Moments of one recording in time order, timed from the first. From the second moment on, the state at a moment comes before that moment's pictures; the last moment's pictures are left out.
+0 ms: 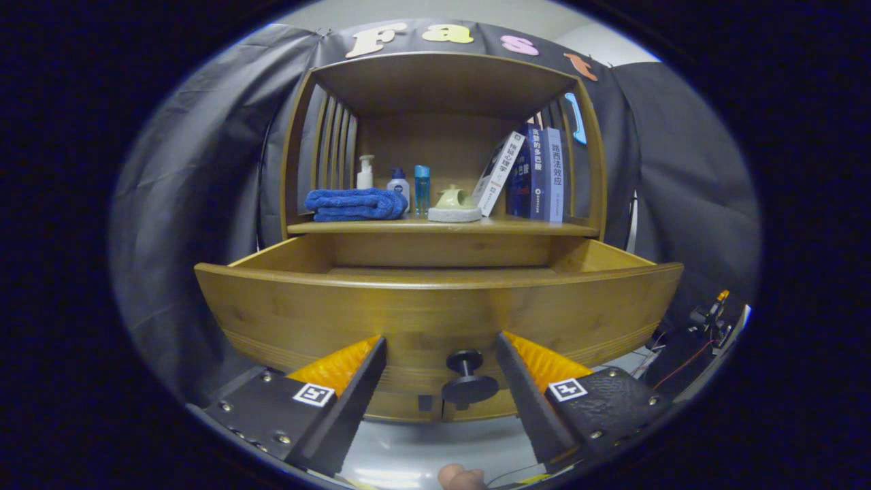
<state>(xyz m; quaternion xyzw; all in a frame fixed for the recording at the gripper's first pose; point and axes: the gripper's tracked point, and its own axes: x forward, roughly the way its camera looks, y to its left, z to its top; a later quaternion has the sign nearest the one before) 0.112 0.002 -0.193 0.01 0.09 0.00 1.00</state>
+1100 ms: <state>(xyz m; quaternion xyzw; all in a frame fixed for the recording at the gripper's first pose) 0.206 0.012 -0.188 0.03 0.11 -0.01 0.99</state>
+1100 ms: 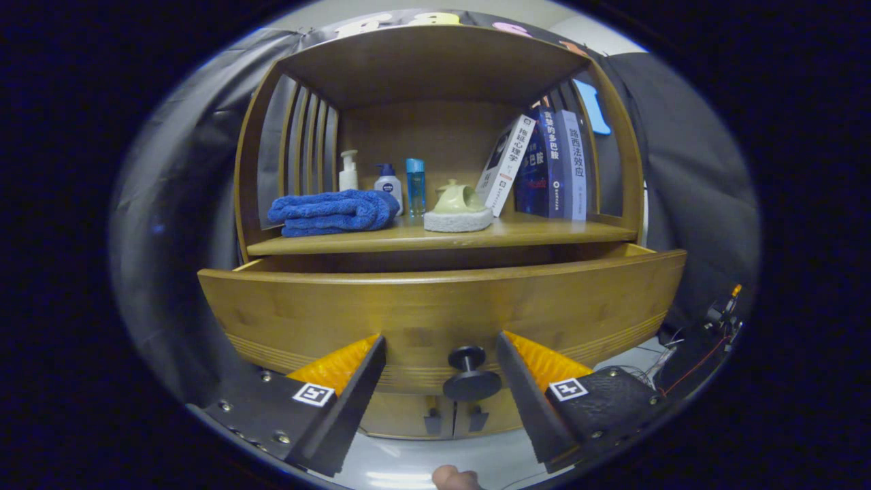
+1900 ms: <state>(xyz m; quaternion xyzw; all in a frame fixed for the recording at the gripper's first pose) 0.253 0.018 -0.192 0.04 0.13 0.00 0.99</state>
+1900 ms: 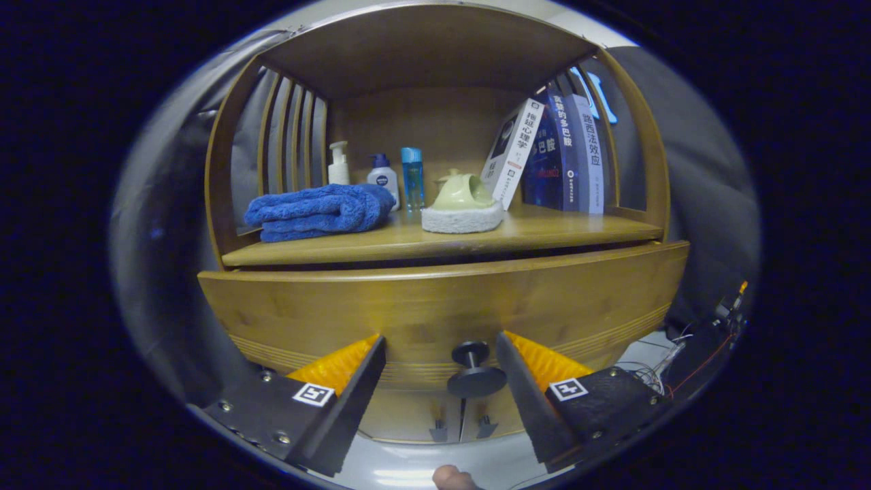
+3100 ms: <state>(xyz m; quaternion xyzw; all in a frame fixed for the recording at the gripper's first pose) 0.180 0.013 -0.201 0.05 0.15 -0.02 0.99</state>
